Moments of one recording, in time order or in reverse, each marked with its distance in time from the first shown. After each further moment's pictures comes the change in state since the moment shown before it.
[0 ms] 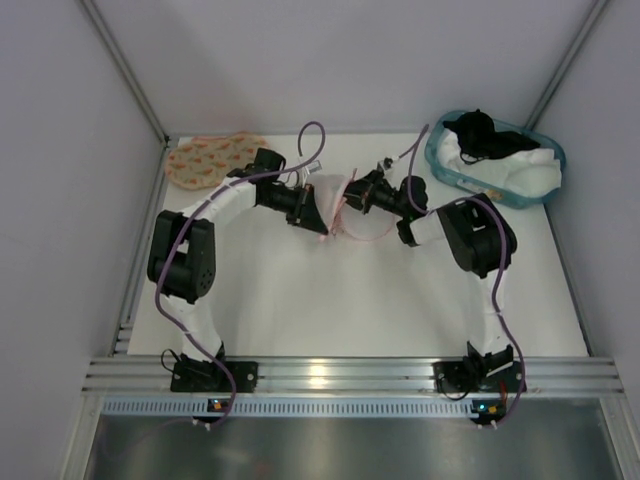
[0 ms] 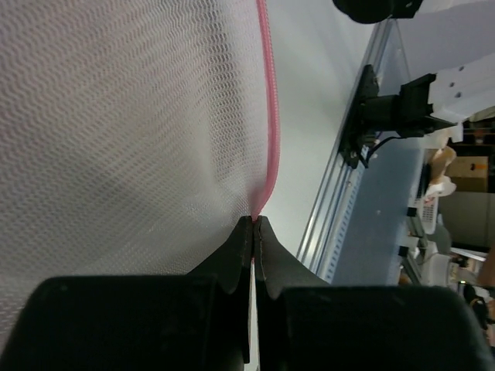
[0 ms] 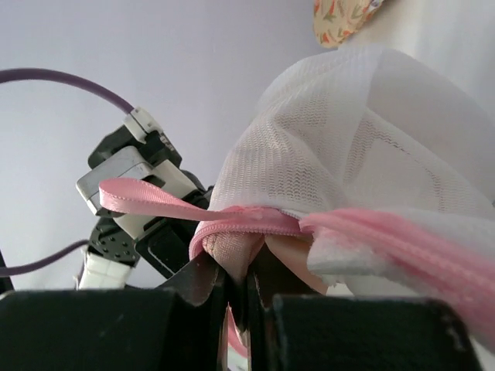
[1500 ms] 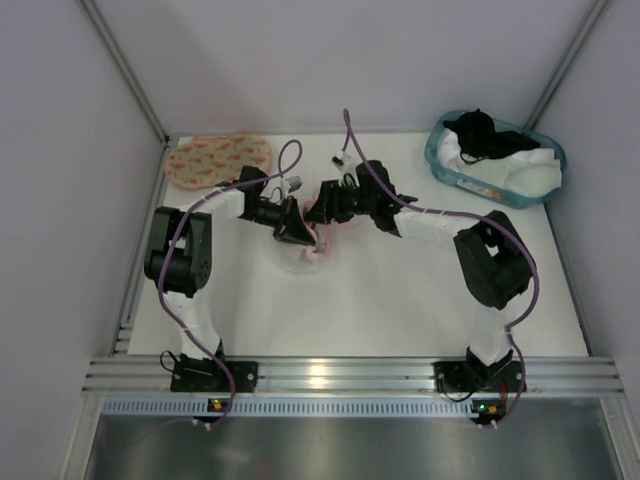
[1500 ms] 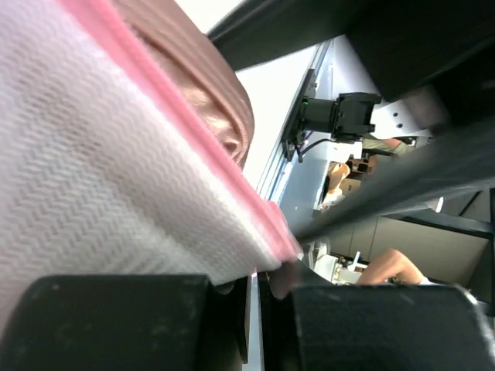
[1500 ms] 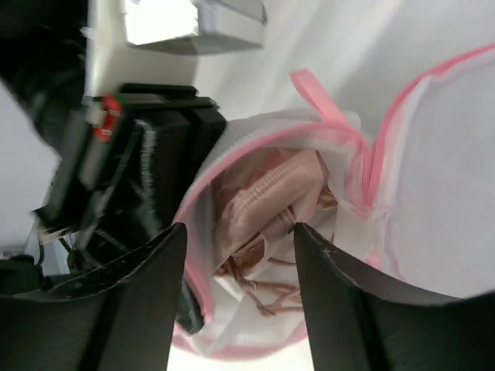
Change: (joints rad) left arm 0.111 0.044 -0.135 -0.004 0.167 -0.166; right arm 0.243 -0.252 0.124 -0.937 0.264 -1.067
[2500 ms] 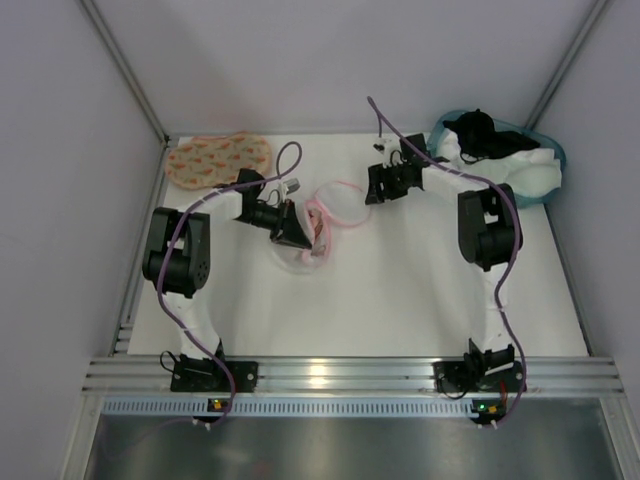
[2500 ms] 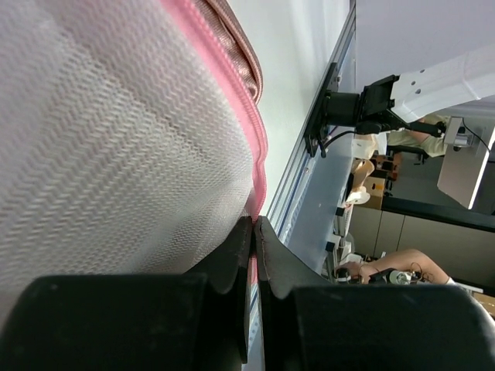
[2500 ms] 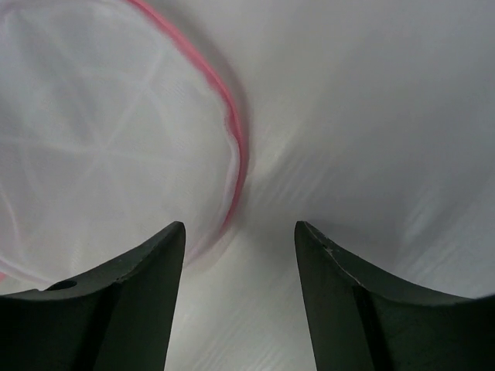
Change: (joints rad) left arm 0.016 -0.010 -0.029 -0.022 -0.036 0.109; right arm -0.350 0.285 0.439 -0.624 0.021 -0.598
